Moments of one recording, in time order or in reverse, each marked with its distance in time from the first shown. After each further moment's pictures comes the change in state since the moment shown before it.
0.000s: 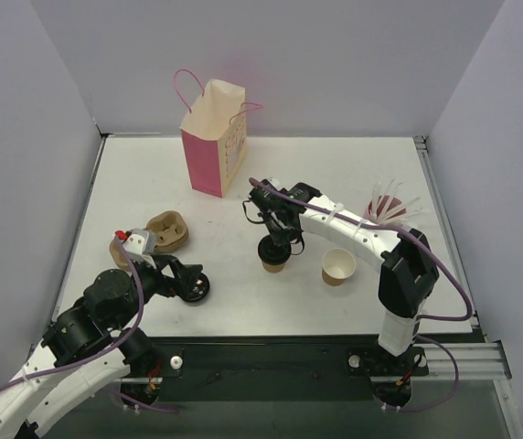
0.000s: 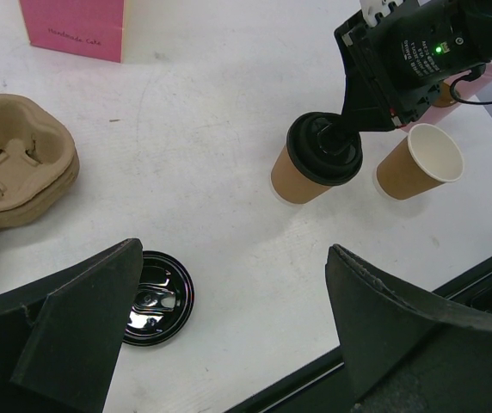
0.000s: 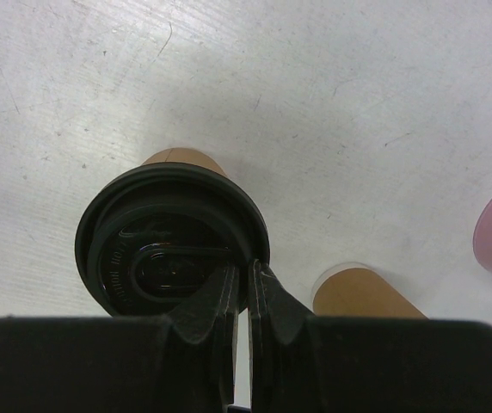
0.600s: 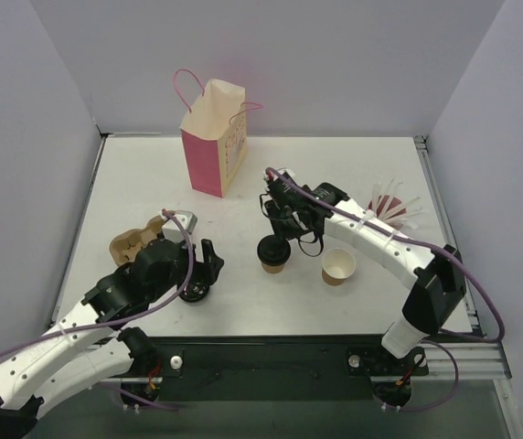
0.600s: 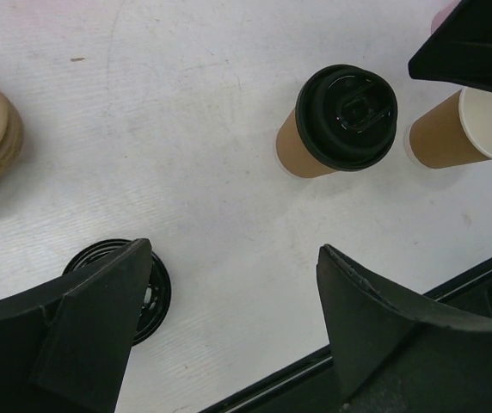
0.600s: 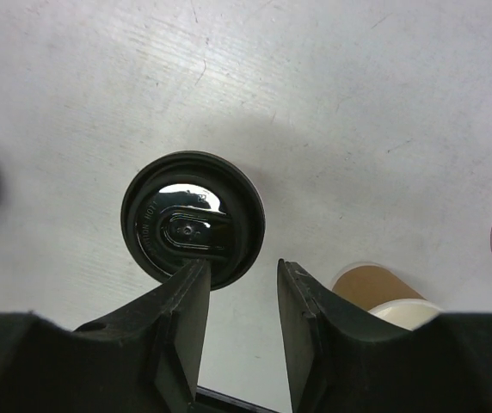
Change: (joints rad) left arm 0.000 0.369 0.050 0.060 0.035 -0.063; right arm -0.033 -0.160 -0.071 0.062 -0.059 0.030
